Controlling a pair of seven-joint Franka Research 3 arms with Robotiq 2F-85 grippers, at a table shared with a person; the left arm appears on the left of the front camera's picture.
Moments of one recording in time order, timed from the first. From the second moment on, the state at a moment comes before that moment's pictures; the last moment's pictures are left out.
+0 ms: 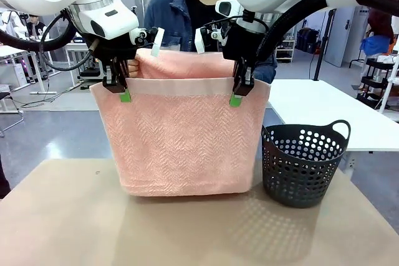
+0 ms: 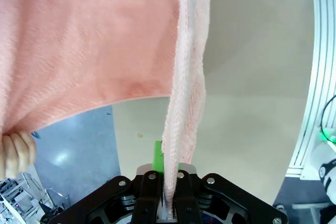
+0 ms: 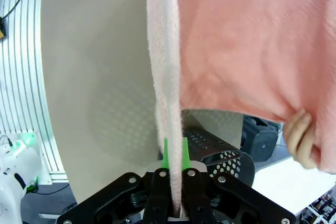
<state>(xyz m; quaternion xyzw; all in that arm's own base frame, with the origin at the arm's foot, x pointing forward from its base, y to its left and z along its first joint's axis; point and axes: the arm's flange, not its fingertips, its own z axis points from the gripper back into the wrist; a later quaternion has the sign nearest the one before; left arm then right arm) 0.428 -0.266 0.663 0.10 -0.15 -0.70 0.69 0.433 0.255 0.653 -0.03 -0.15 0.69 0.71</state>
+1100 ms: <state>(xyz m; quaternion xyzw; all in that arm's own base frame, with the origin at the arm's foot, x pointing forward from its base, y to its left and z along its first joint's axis) 0.428 -0.266 0.663 0.10 -0.15 -0.70 0.69 0.433 0.255 0.653 -0.03 -0.15 0.69 0.71</state>
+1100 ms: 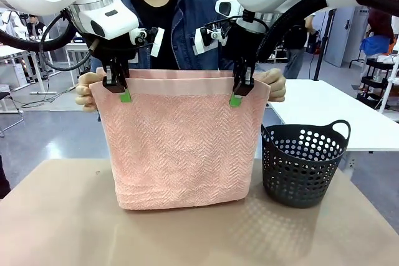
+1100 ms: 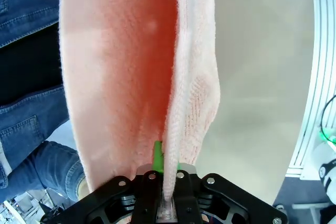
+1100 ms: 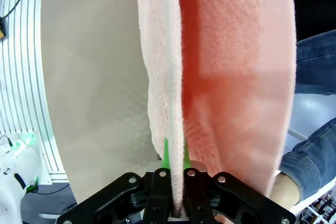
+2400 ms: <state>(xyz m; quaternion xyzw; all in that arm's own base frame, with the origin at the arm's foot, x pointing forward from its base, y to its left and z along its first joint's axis) 0.428 -0.266 0.663 0.10 -0.15 -0.70 0.69 0.433 0.255 0.652 -0.03 -0.15 0.69 0.71</state>
